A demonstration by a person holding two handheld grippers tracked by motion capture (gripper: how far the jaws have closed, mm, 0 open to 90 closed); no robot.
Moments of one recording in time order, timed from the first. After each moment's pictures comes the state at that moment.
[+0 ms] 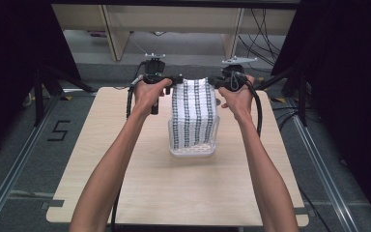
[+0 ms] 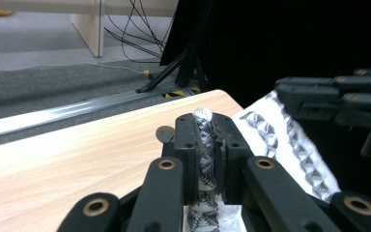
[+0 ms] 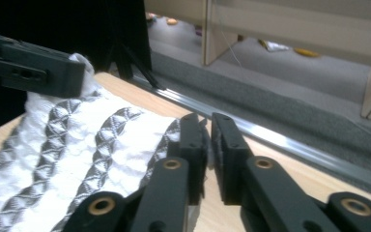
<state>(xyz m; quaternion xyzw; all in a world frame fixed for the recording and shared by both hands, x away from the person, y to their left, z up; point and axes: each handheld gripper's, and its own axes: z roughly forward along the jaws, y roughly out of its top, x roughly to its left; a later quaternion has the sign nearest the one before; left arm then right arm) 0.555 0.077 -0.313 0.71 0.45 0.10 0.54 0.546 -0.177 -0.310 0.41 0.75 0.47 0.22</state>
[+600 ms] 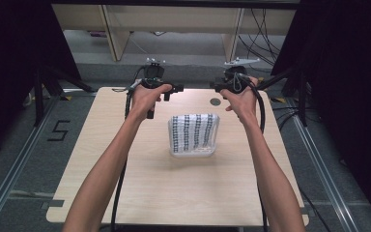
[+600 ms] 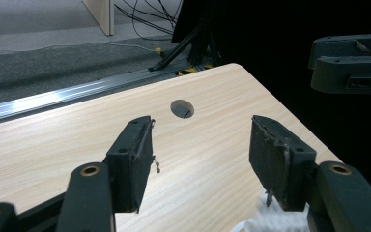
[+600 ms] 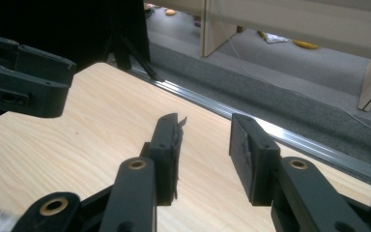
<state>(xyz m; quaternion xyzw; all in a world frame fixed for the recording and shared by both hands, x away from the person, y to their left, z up) 0.547 0.082 -0.319 0.74 0.45 0.11 0.49 0.540 -0.184 -0.309 0.41 0.76 0.45 0.22</state>
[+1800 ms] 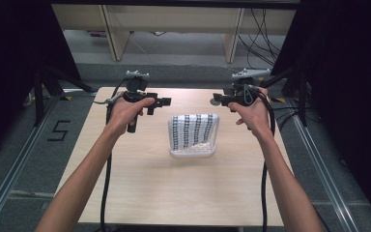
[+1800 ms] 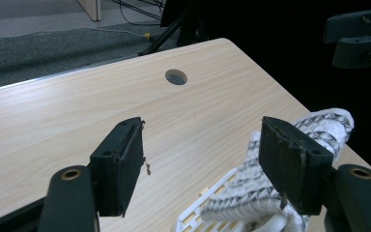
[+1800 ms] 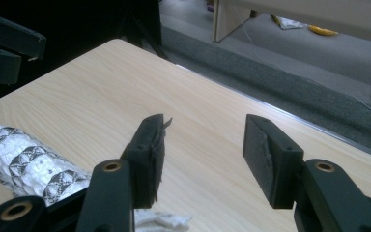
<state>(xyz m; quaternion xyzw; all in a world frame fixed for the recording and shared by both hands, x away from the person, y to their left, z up) 0.506 0.126 -0.329 0.75 0.44 0.09 0.49 0.503 -0.205 -0.313 0.39 0.78 0.44 0.20</state>
